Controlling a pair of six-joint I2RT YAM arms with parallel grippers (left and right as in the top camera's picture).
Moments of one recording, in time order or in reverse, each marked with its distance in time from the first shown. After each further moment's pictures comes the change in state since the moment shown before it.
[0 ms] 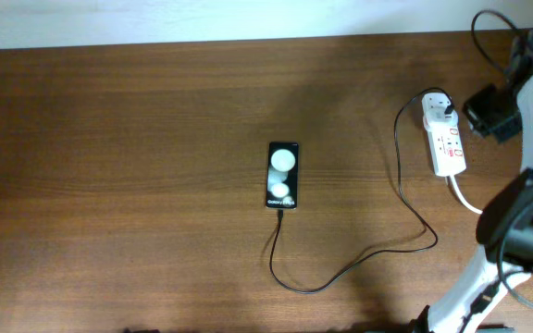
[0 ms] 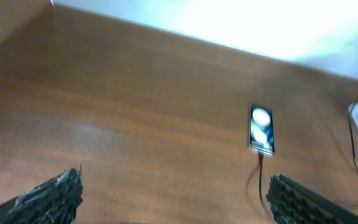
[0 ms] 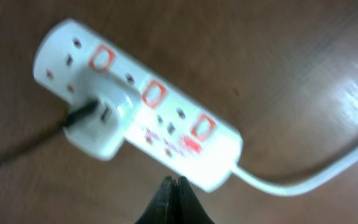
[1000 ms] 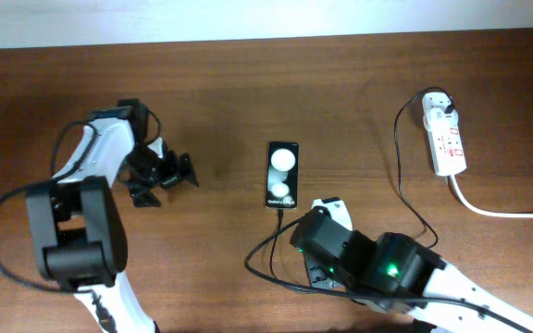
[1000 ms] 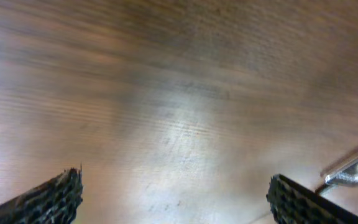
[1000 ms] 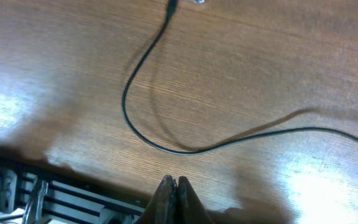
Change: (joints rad) left arm -0.004 1.710 -0.027 0.457 0.267 -0.066; right arm 1.328 -0.934 -0.855 0.029 0.103 0.111
